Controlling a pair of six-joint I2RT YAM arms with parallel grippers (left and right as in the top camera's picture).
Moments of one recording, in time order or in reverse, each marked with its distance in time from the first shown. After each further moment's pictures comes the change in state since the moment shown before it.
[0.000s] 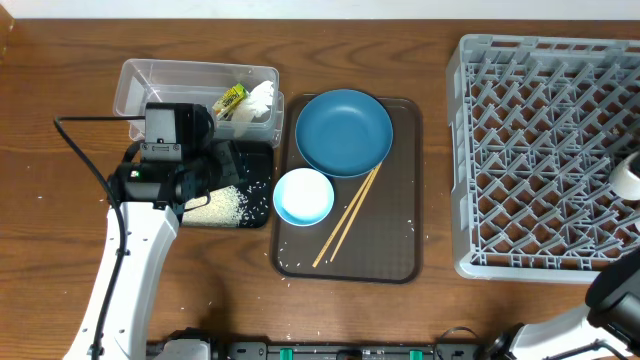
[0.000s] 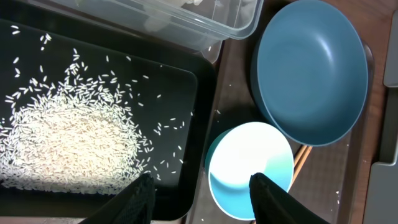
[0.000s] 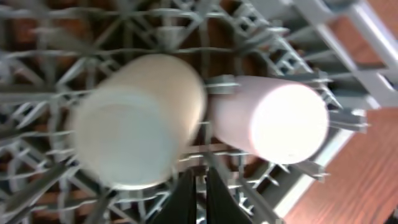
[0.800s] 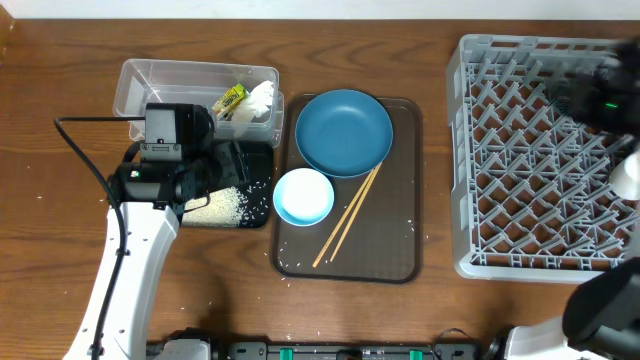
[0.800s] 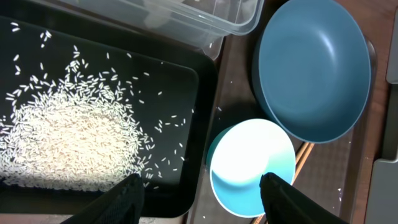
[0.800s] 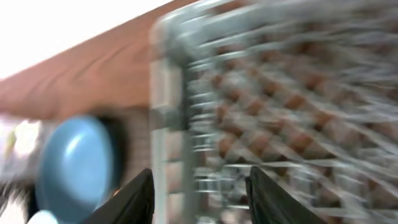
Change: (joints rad) left arm 0.000 0.000 0.000 -0.010 0.000 0.008; right arm 0.311 -0.124 0.003 0.142 -0.757 -0.141
